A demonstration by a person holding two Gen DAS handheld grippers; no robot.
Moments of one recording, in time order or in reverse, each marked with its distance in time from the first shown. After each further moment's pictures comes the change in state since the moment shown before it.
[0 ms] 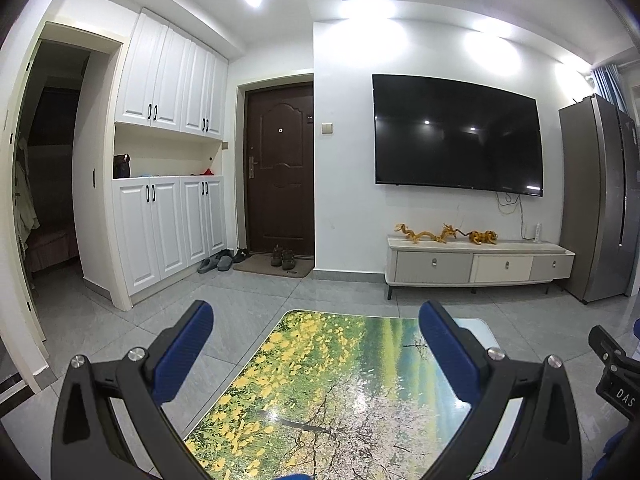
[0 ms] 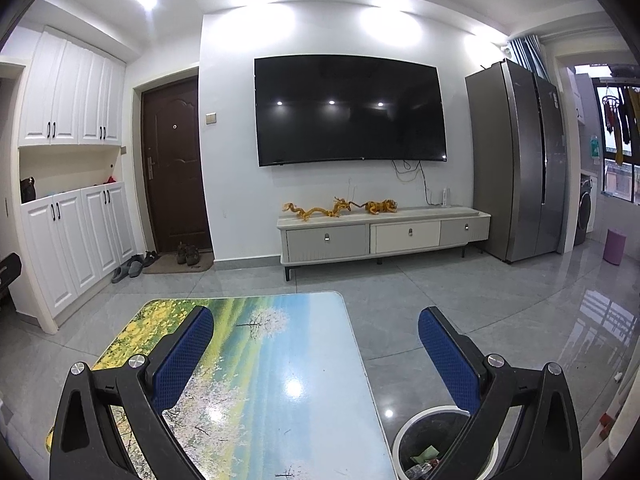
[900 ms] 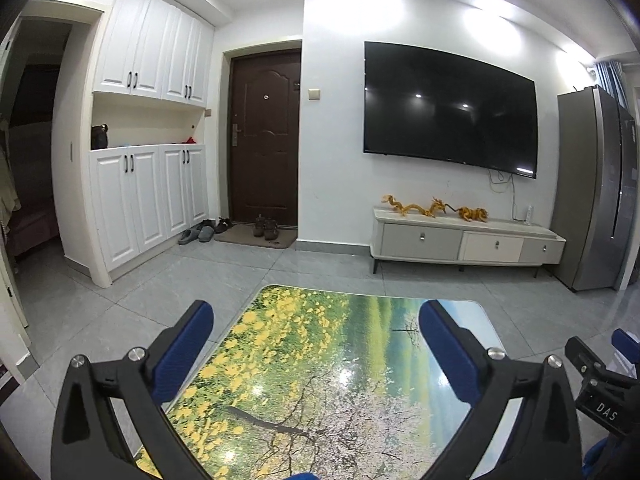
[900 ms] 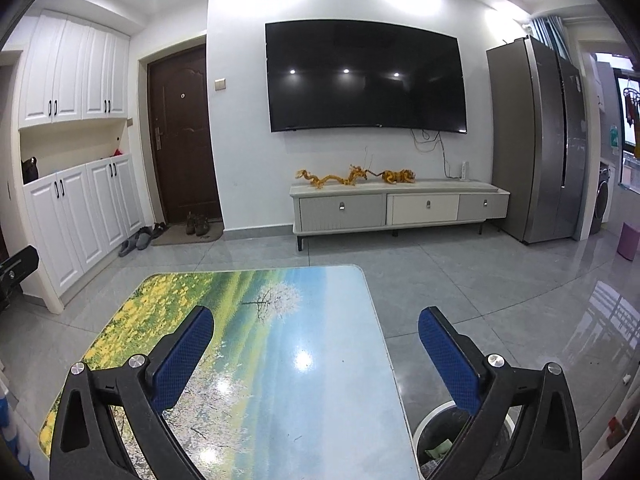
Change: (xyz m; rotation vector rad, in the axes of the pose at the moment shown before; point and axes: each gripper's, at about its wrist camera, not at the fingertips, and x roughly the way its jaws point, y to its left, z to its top) left arm 0.074 -0.012 -0.011 -0.017 0.119 -0.045; right arm 0.072 0.010 -0.006 -0.015 0.122 0.049
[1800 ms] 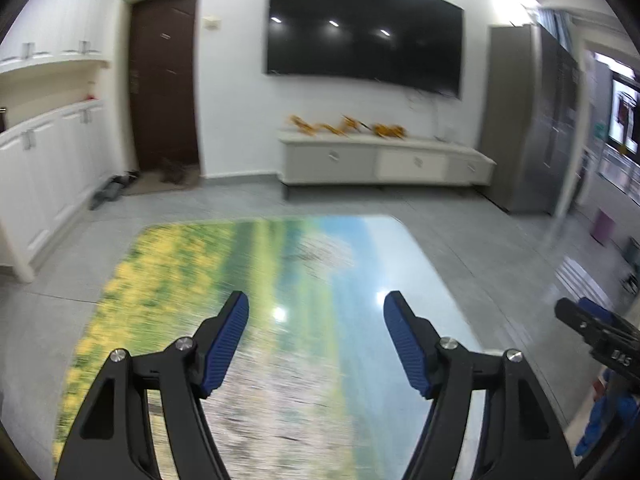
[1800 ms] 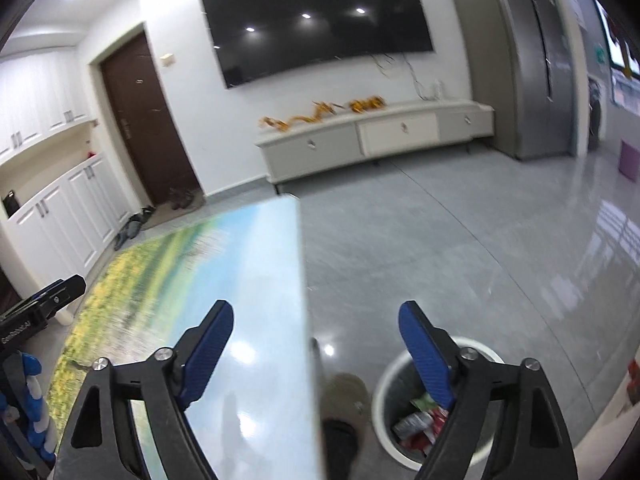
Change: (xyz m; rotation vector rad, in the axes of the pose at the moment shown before) left arm 0.089 -0.093 -0.041 0.118 0.250 -0.292; right arm 0.040 -0.130 -0.030 0.167 0.193 0.048
